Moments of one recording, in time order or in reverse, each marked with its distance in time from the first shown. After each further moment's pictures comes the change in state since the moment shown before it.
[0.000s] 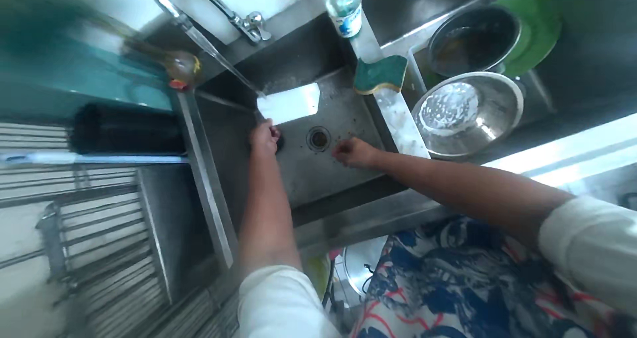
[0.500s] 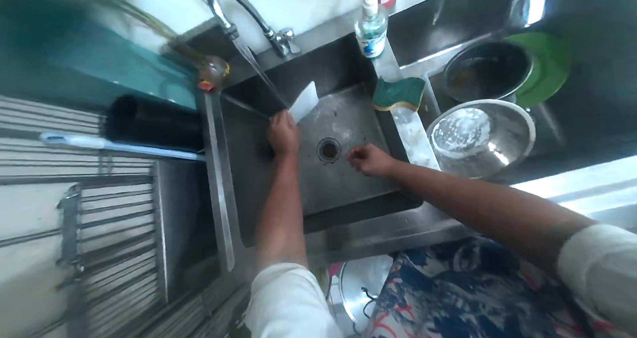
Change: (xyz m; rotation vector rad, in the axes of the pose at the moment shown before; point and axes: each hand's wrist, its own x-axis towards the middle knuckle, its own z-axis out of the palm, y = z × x) left_hand -0.014 0.004 0.001 0.903 0.163 0.974; right_hand -0.006 -0.020 -0.010 -0.091 0.041 -0.054
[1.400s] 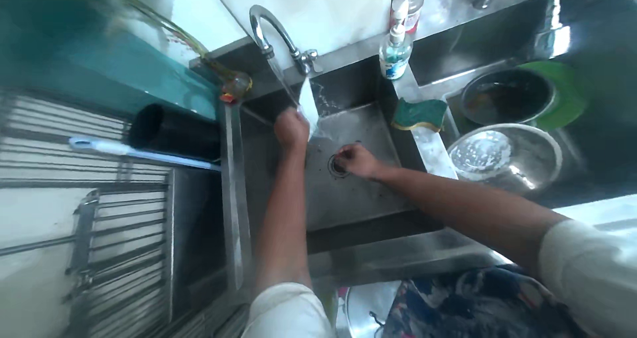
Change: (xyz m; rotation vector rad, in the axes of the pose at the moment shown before) left_hand 0.053 0.023 -0.050 0.020 -0.208 -0.200; right_hand 0.061 -0.059 0.025 -0.010 0.106 -0.034
